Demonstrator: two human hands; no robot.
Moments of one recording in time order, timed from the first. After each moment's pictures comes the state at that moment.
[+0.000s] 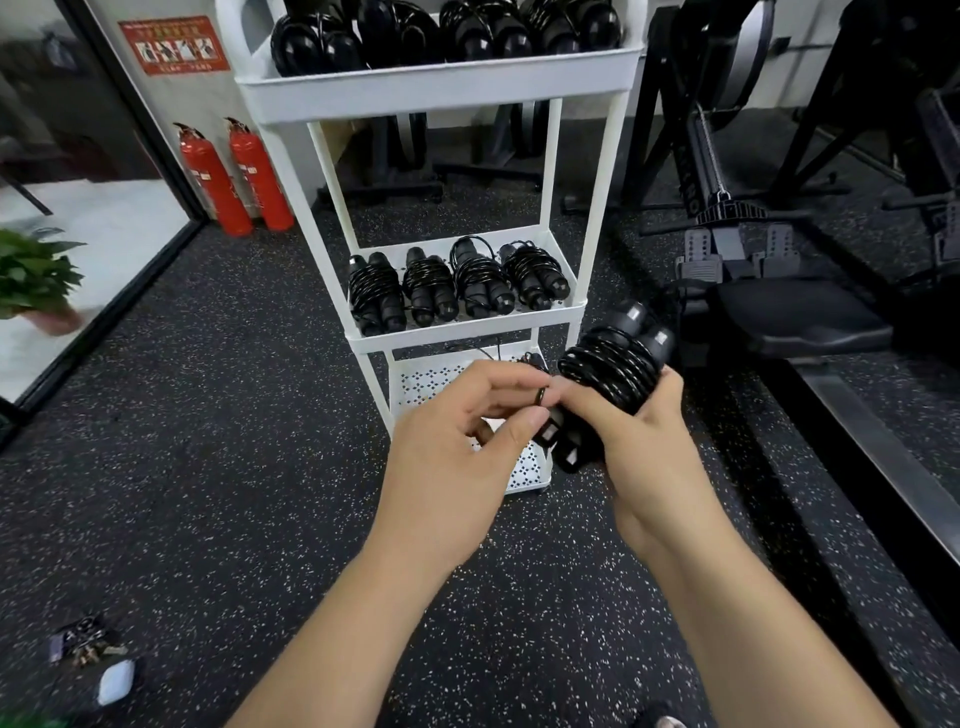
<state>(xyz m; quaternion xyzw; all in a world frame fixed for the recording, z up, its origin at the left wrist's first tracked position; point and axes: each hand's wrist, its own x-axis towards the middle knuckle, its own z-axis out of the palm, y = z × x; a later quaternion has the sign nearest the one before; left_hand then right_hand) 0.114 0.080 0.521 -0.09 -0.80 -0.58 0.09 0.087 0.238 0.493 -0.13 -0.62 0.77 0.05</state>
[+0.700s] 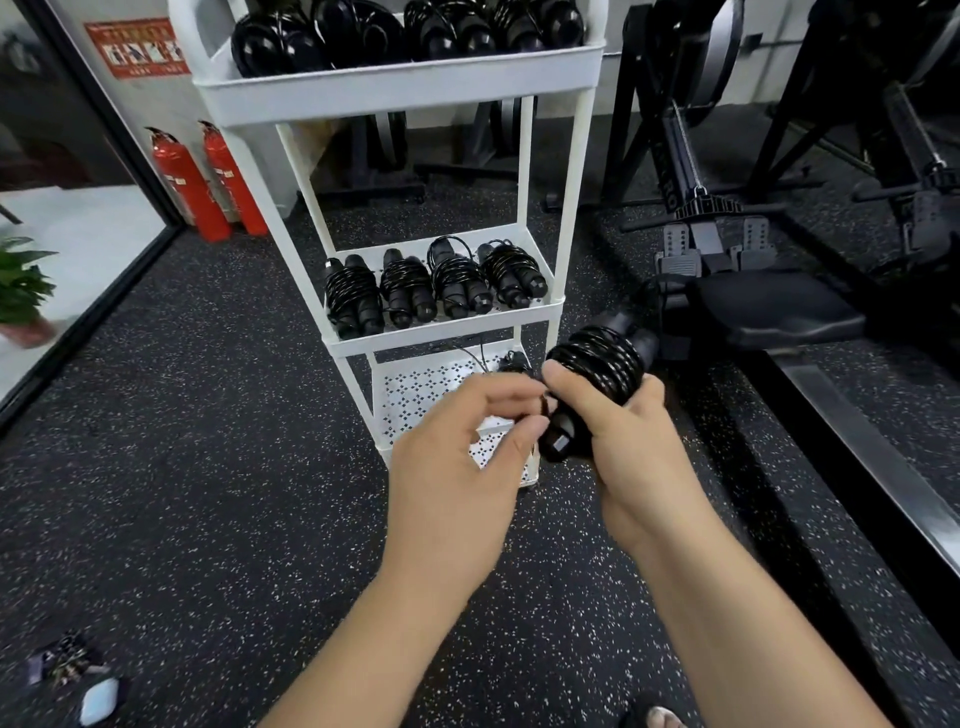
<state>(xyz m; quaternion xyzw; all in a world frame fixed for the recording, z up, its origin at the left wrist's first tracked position) 0.126 0.103 0.515 -0.06 -0.82 -0.55 0.14 0.084 0.244 0.492 -0.17 -0.58 0.80 0.04</state>
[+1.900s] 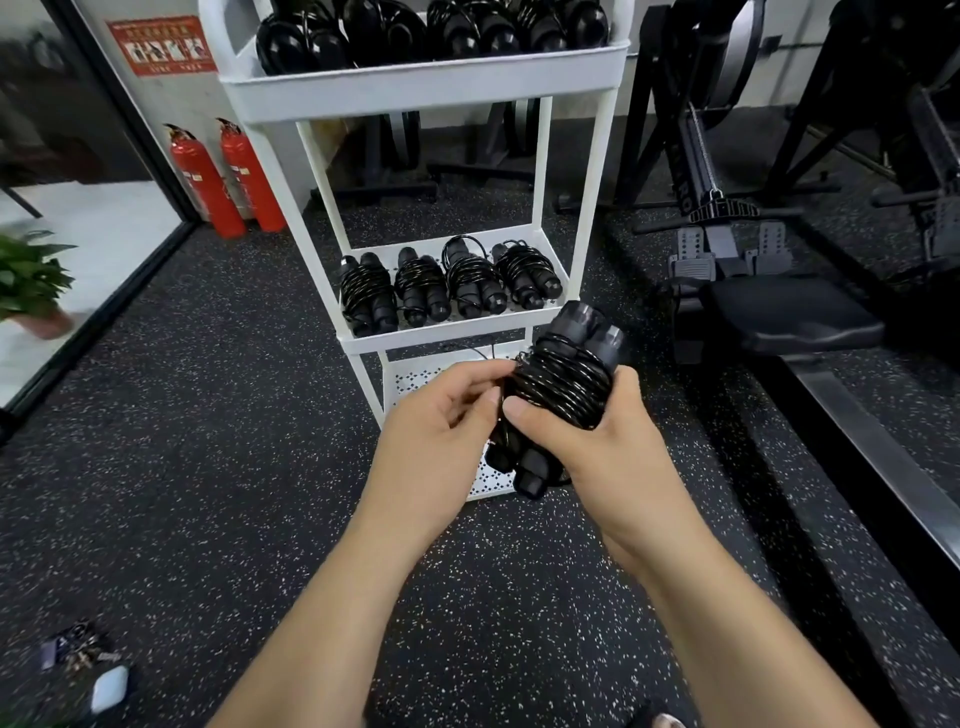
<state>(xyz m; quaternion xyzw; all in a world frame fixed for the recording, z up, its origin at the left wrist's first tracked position) 0.092 0.074 0.507 -0.01 -0.77 -0.64 0.03 0.097 0.231 0.491 -0.07 -0.71 0.70 0.03</state>
